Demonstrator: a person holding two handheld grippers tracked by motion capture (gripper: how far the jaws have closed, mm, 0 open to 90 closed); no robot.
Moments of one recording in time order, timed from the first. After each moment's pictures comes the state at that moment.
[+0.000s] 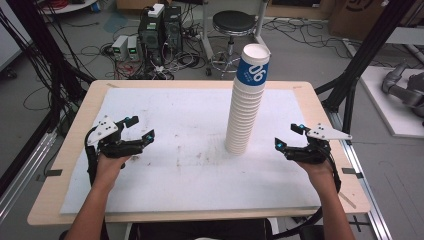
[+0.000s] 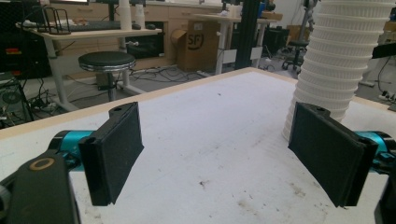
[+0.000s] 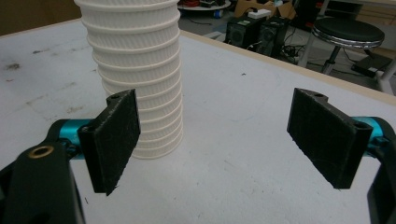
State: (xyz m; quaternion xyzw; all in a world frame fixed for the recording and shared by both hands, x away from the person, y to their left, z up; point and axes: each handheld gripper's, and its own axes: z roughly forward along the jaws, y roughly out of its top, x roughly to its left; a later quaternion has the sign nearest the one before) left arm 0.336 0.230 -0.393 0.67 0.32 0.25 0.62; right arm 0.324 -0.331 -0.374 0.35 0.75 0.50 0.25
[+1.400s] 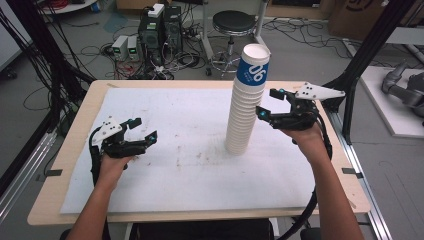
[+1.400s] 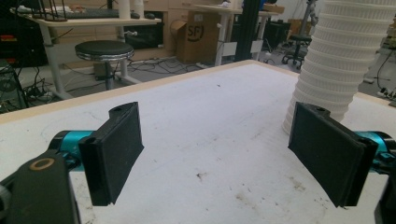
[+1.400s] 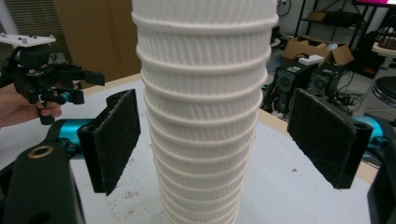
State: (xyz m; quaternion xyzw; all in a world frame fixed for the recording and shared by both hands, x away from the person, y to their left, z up) left arm 0.339 0.224 -0.399 0.68 0.33 0.24 0.61; right arm 0.361 -0.272 -0.277 0.26 0.75 0.57 0.20
